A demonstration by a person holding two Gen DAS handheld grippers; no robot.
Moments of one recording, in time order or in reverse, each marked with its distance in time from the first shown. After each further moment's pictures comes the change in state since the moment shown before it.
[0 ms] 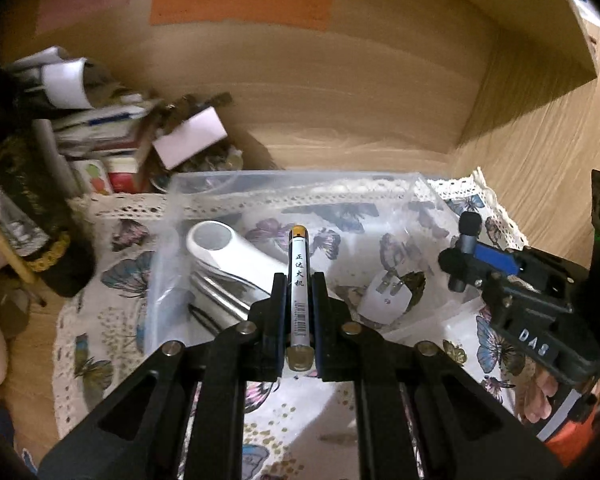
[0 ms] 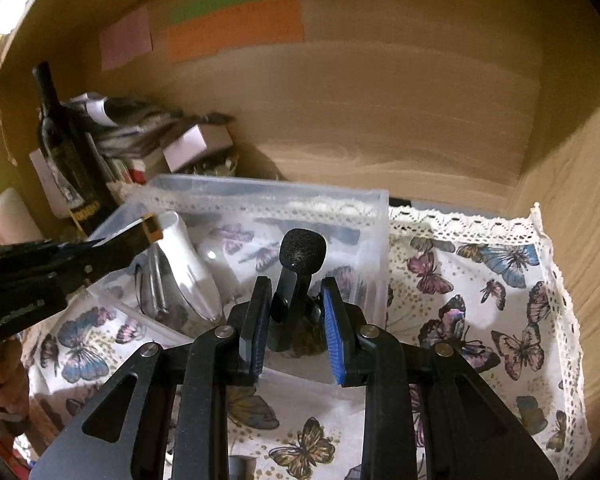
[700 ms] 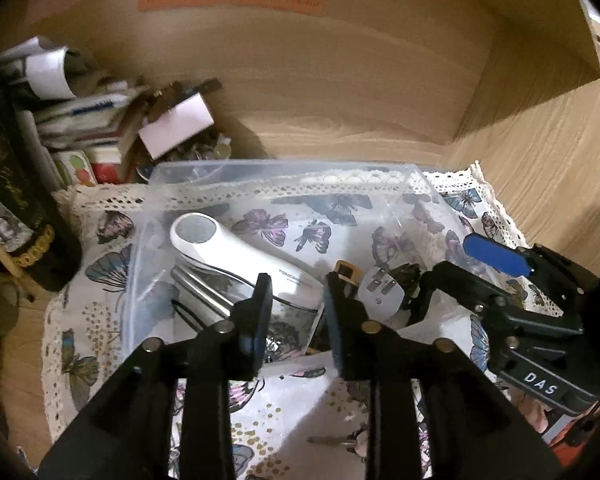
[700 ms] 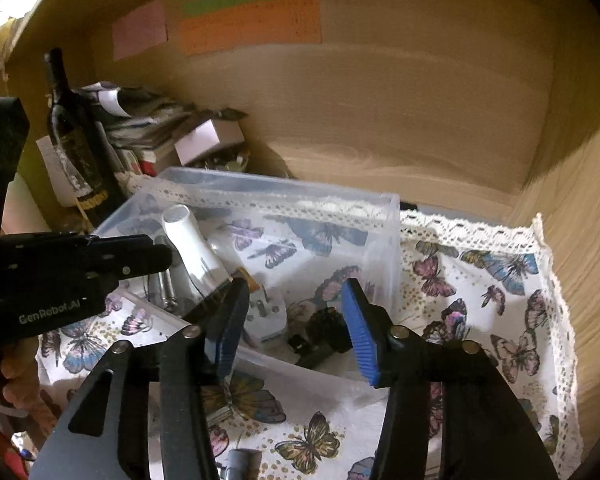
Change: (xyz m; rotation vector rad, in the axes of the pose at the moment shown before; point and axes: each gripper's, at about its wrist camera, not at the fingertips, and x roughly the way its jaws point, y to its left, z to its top) left arm 0.001 -0.005 0.001 -0.010 0.026 -0.004; right arm -0.011 0.011 0.001 -0.040 -0.009 0.001
